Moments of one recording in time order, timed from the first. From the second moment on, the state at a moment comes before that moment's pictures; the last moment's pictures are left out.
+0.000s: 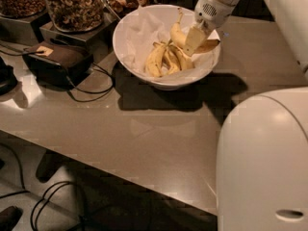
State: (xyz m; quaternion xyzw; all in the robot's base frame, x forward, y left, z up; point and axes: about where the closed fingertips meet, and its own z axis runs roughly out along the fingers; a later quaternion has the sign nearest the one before) arm 0.663 -0.124 0.916 -0.46 0.87 0.11 0.14
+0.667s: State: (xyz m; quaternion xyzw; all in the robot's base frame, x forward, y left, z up) arm 0.643 -0.131 0.933 -0.46 0.87 0.11 0.13
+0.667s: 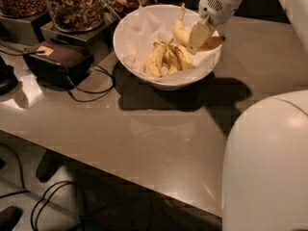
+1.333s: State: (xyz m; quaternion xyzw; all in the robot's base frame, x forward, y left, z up) arm 0.633 -0.129 0.941 -0.46 0.87 0.12 0.14
